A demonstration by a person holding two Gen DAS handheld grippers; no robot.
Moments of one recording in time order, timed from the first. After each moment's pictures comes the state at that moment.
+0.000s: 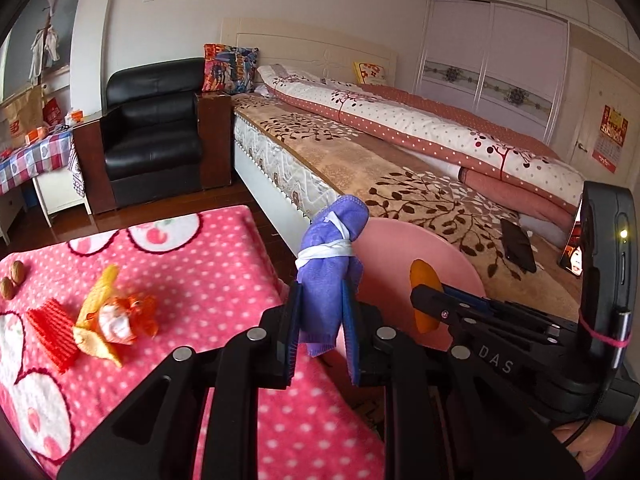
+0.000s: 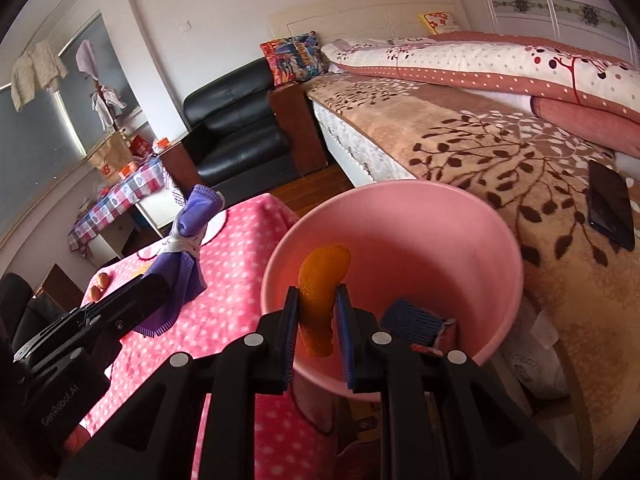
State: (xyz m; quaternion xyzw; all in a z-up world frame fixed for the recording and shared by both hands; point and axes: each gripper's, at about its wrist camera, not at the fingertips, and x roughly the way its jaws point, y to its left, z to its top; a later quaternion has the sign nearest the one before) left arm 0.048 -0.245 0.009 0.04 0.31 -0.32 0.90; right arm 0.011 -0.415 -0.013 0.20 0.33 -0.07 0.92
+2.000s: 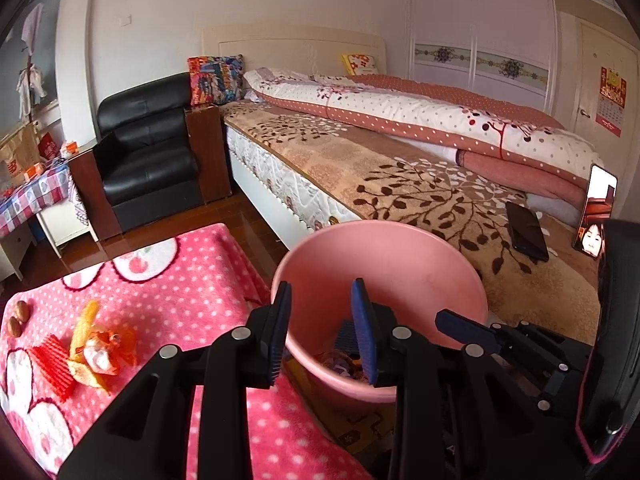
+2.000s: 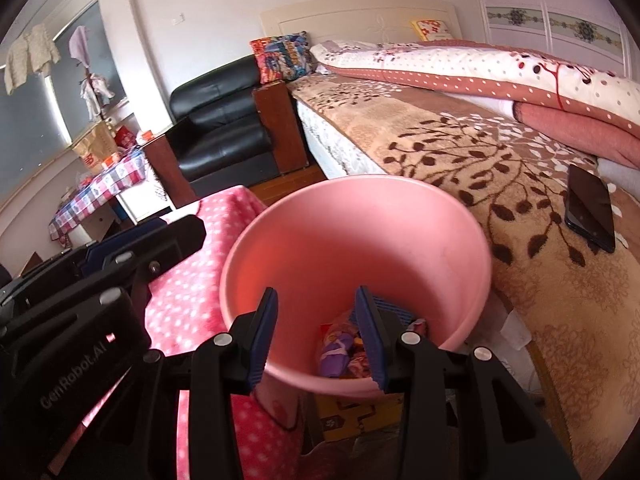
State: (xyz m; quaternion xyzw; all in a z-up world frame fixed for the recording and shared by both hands) left arm 0.041 -0.292 0.009 0.10 0.29 -0.30 0.90; right arm 0.003 -0.415 -0.026 0.16 0.33 -0.10 0.92
